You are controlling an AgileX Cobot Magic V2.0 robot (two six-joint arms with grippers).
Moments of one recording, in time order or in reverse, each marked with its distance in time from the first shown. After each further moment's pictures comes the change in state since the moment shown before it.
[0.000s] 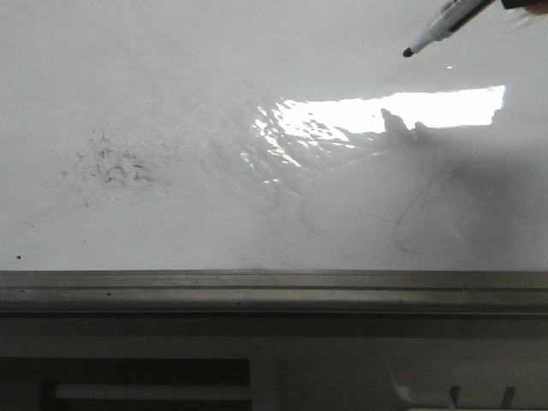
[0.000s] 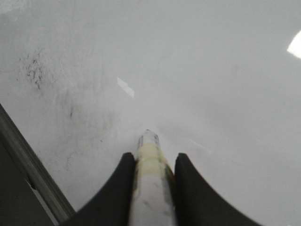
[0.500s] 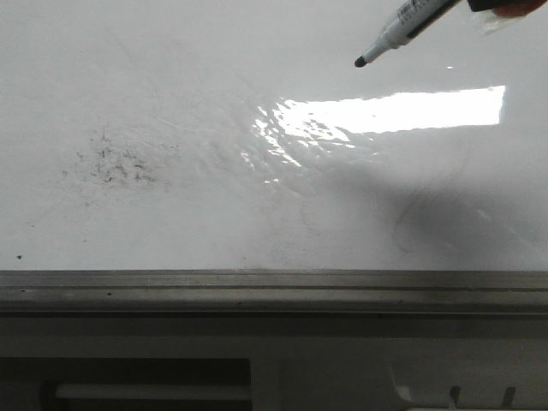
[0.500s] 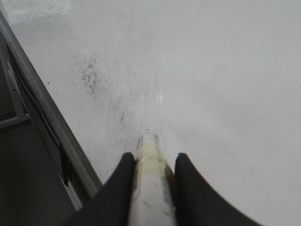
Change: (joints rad) left arm 0.000 0.000 0.000 0.000 0.000 0.000; right arm 0.115 -0.025 -0.002 0.020 0.005 0.000
